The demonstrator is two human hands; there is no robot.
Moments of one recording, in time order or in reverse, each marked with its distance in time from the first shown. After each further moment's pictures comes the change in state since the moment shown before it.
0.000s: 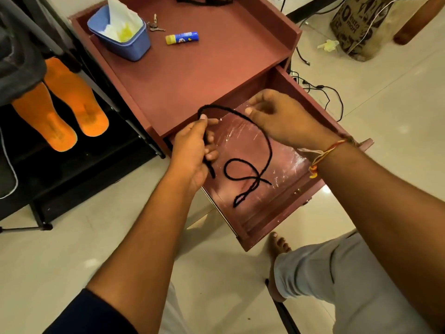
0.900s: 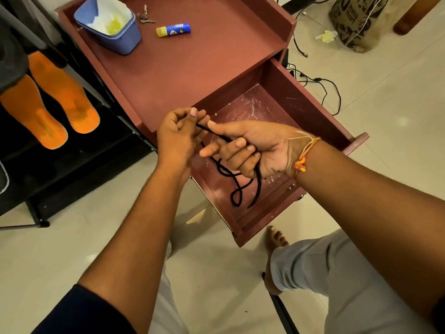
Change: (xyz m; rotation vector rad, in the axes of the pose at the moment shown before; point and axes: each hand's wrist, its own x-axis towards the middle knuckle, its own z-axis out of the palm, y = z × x) left_hand 0.010 -0.004 -0.006 0.077 0.018 0.237; right_hand -0.021 -0.020 0.017 1.015 -1.108 0.656
